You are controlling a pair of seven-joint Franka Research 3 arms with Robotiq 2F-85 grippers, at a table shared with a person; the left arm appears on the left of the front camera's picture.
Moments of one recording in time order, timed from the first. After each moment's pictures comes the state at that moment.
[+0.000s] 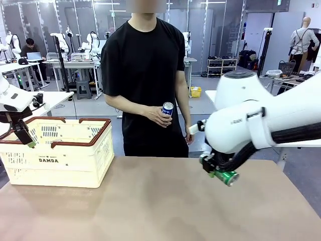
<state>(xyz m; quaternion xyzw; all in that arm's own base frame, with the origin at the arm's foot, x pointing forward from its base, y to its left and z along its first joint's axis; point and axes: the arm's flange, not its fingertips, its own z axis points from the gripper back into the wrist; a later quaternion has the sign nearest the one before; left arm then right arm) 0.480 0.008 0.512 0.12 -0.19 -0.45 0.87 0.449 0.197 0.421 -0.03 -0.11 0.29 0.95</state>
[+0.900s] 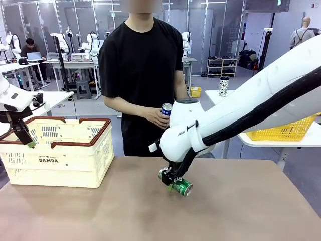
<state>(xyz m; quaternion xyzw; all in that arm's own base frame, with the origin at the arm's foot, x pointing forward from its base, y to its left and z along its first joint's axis) 0.480 0.008 0.512 0.12 -0.19 -0.44 0.87 0.513 0.301 0.327 0.02 -0.06 0.38 0.92</state>
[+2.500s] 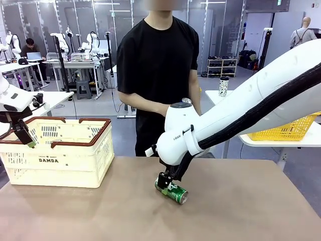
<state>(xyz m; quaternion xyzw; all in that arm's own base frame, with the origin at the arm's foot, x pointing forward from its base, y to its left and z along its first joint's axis) 0.480 0.008 0.512 0.12 -0.19 -0.44 0.87 0.513 0.312 0.321 0.01 -0.05 0.41 0.91</state>
